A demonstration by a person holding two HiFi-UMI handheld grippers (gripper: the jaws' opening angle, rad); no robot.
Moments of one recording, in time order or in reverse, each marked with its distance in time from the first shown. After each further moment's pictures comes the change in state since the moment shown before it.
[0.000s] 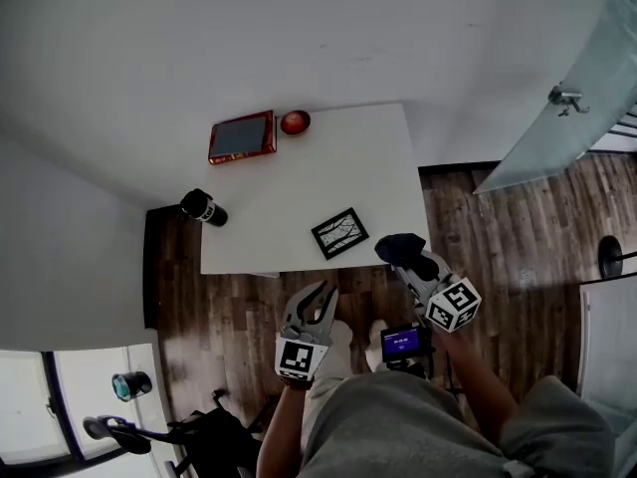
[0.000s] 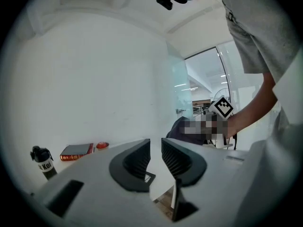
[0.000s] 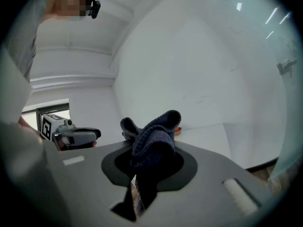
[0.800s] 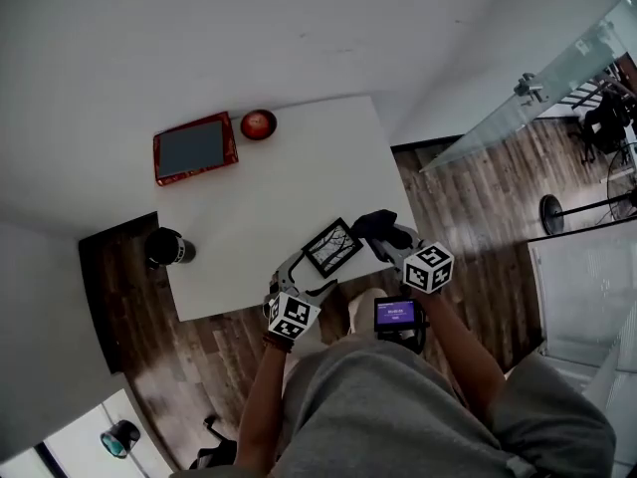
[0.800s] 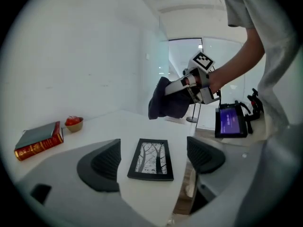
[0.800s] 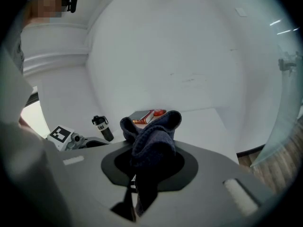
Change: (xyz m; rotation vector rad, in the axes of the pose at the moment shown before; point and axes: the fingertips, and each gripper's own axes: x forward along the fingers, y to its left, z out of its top) left arm 0.100 0.113 -0.171 0.042 0.266 -0.449; right arm 0.153 -0.053 -0.038 0.060 0.246 -0.257
